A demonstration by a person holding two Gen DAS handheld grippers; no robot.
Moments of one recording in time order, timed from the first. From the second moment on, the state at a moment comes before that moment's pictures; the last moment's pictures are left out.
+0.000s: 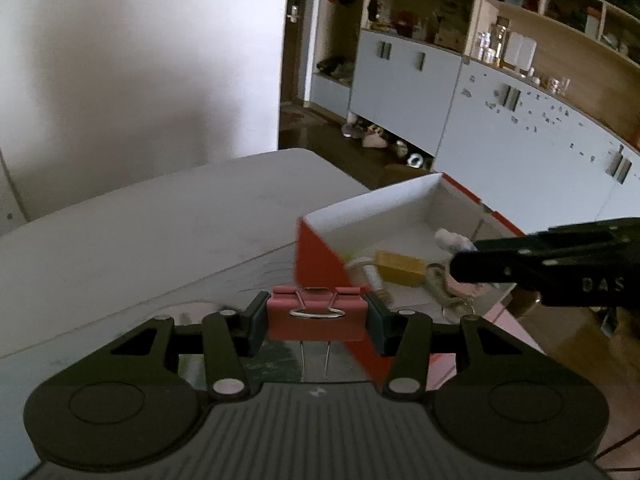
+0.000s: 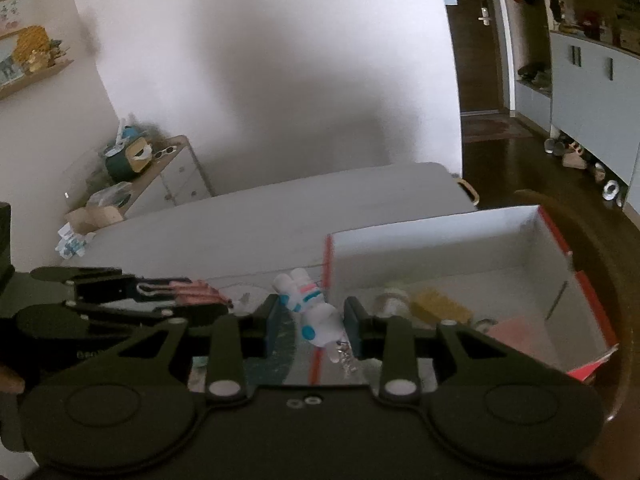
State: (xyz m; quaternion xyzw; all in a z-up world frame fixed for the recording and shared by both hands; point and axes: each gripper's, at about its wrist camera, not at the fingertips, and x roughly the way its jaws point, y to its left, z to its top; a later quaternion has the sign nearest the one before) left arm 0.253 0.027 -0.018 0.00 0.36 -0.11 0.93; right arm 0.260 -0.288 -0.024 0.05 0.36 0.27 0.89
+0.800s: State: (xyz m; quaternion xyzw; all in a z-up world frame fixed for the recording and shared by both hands) left arm 0.340 -0.118 -0.068 0.03 0.41 -0.11 0.91; right arm 0.356 -0.373 -0.070 0.01 0.39 0.26 0.89
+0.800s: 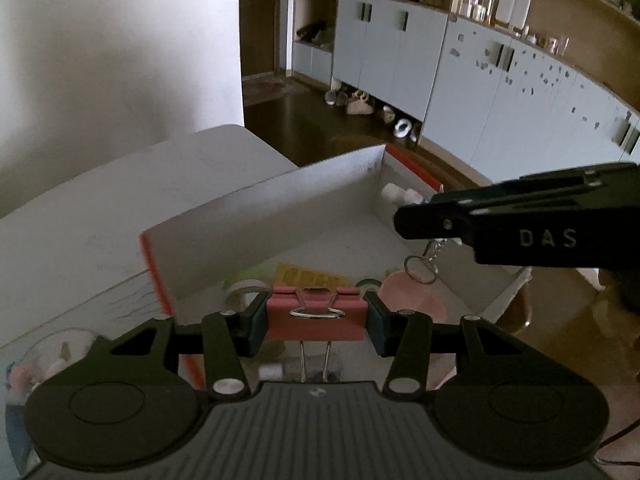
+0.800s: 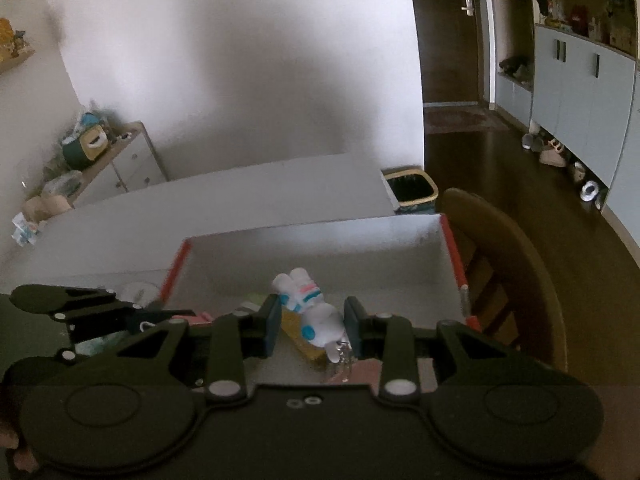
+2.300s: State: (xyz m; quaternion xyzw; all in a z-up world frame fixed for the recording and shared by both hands) left arm 0.429 -0.171 -0.131 0.05 0.56 -0.07 0.83; right arm 0.408 -0.363 -0.131 -0.05 0.49 0.26 0.83
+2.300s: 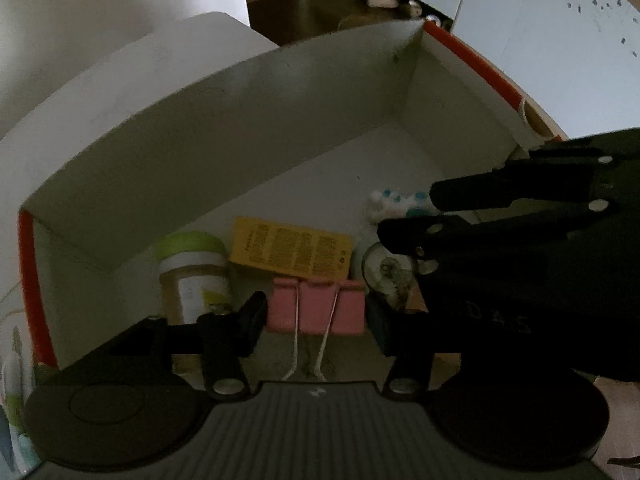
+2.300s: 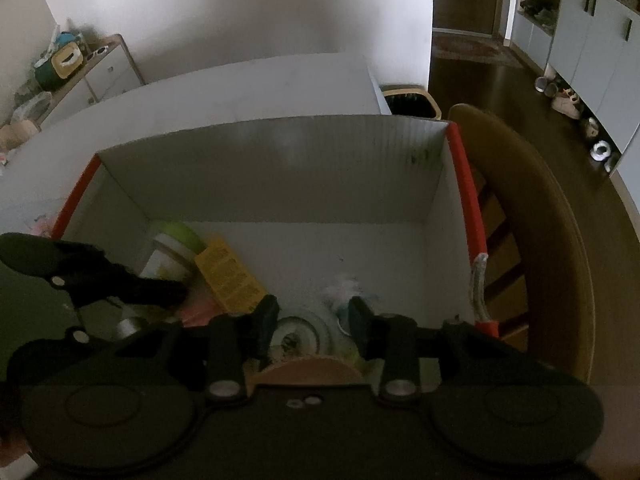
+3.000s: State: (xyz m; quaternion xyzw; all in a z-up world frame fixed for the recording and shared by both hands) left arm 0.383 -0.150 -0.090 0.02 0.47 -0.06 0.88; right arm 0.371 -0.371 -0.075 -0.03 0.43 0.30 0.85
